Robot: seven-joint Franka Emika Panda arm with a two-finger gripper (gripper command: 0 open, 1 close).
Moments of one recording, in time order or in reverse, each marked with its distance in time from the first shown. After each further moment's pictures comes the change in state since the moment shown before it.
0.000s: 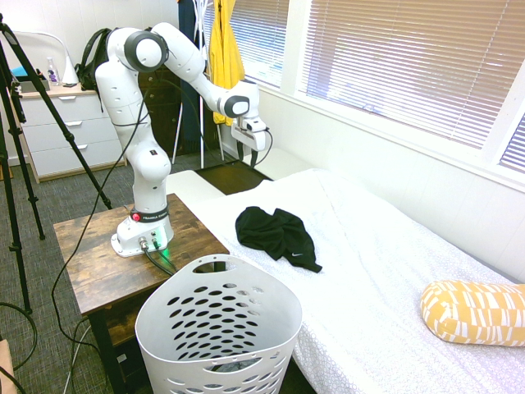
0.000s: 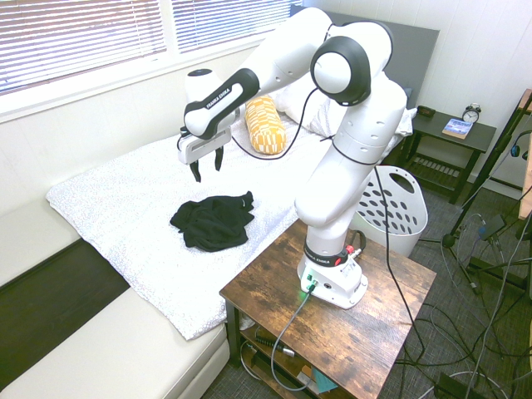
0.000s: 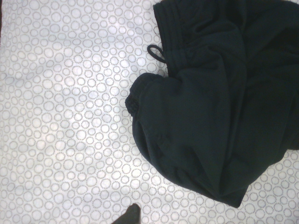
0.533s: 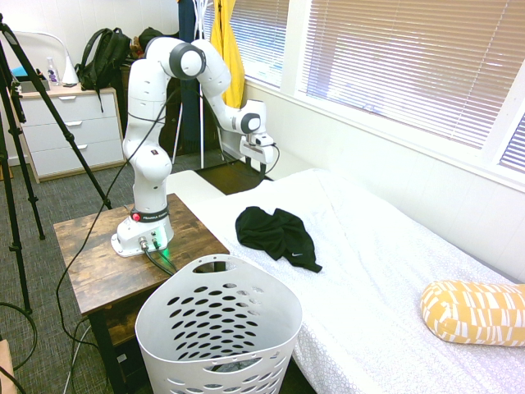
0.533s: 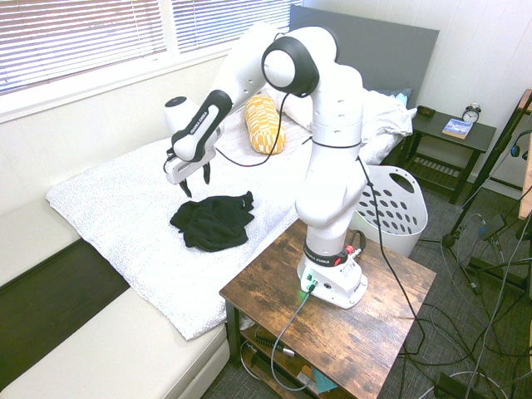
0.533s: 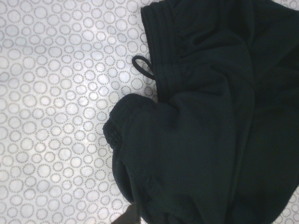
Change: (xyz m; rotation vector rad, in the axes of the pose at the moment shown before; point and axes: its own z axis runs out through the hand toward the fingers) arm 0.026 -0.064 0.106 -0.116 0.015 -0.023
